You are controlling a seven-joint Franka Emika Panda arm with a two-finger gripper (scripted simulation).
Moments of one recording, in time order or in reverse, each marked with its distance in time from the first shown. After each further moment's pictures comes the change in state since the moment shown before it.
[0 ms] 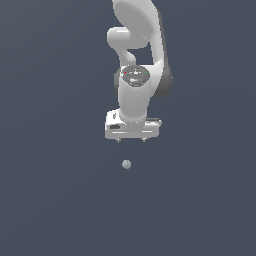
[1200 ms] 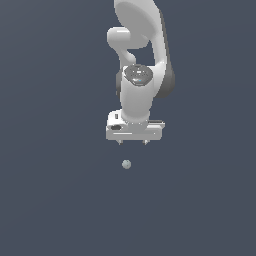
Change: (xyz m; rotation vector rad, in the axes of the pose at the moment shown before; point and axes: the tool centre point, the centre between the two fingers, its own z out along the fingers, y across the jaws) arm 0.015 -0.005 -0.006 -0.003 0.027 0.049
